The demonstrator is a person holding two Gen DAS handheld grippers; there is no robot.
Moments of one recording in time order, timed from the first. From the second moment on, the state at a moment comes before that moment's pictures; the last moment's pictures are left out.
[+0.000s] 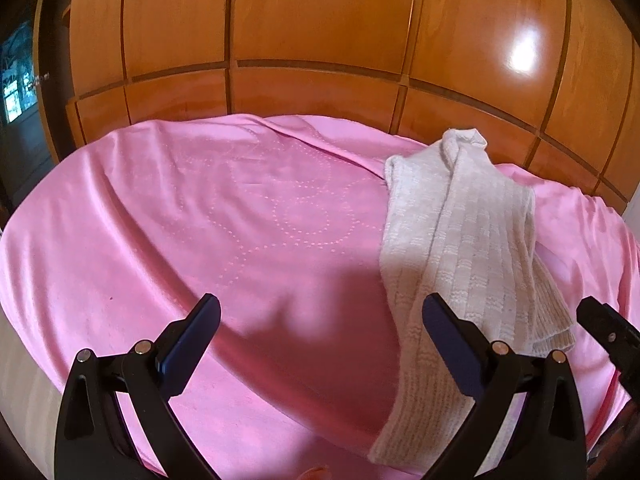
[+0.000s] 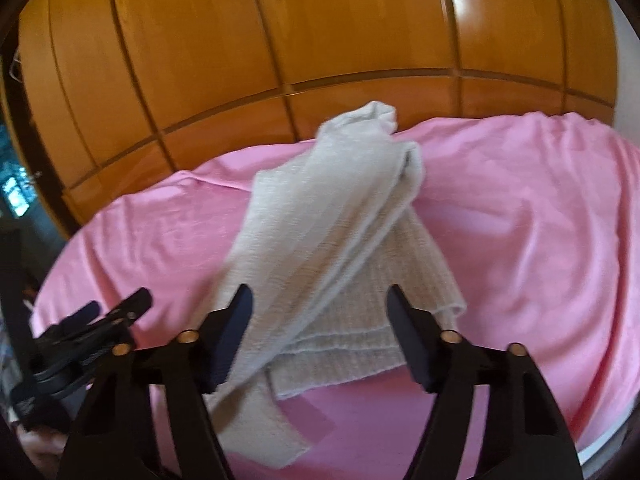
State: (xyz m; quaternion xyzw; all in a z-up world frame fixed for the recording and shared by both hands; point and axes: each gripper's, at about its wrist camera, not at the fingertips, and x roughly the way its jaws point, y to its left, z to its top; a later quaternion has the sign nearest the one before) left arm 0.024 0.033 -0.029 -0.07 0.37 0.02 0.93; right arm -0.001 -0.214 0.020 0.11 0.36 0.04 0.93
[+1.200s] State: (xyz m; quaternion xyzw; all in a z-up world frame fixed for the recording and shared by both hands) left arm 0.030 0.089 -0.049 -0.14 0.40 0.04 0.91; right arm 0.013 -0.162 -0.034 0.26 0.51 0.30 0.76
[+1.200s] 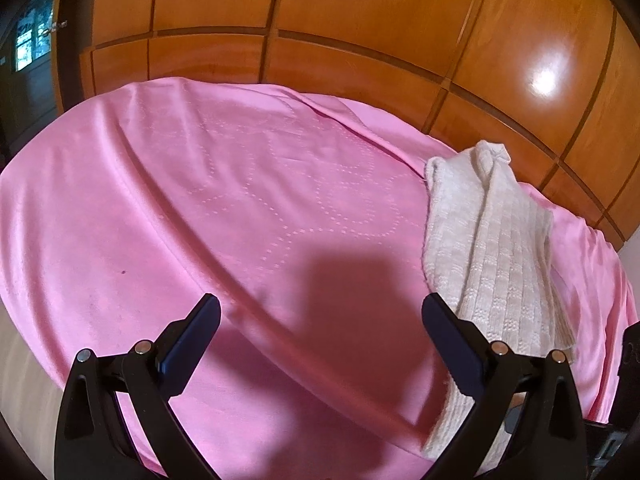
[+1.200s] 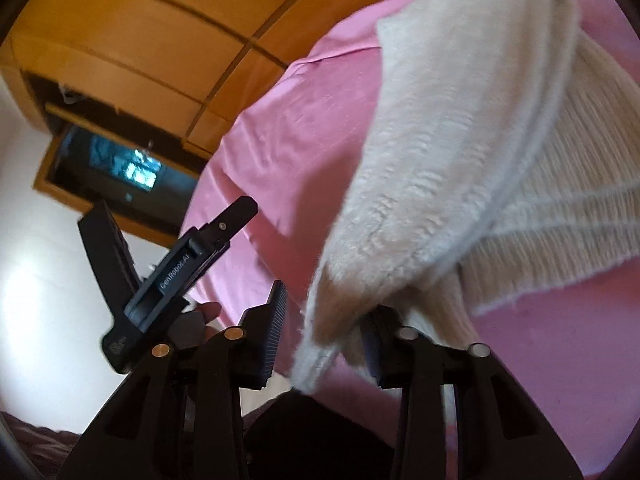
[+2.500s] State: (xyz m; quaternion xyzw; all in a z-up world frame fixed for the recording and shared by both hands) left arm 0.169 0.170 0.065 -0.10 0.33 0.03 0.94; right arm 0.082 -0.528 0.042 0.27 0.29 -0.18 0.90
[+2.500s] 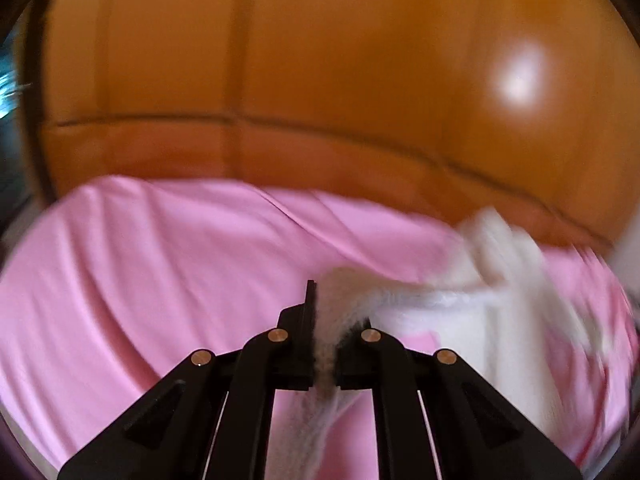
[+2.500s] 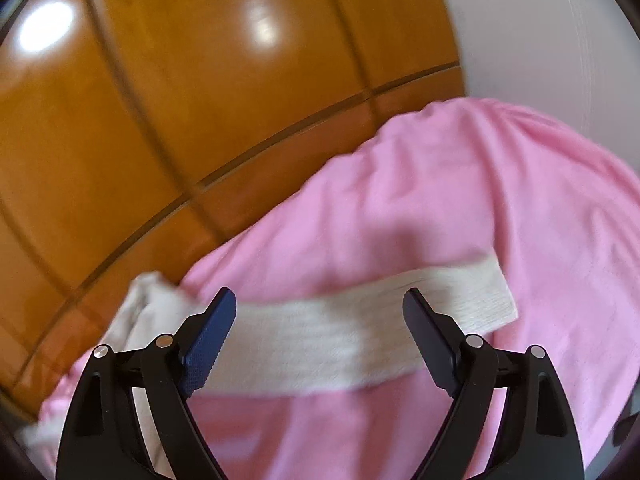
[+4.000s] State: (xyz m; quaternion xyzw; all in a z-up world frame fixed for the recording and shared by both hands) left arm 0.067 0.119 0.062 -0.29 0.40 -0.29 0.82; right arm 0.034 -0.350 0.113 0.24 0.29 0.18 0.91
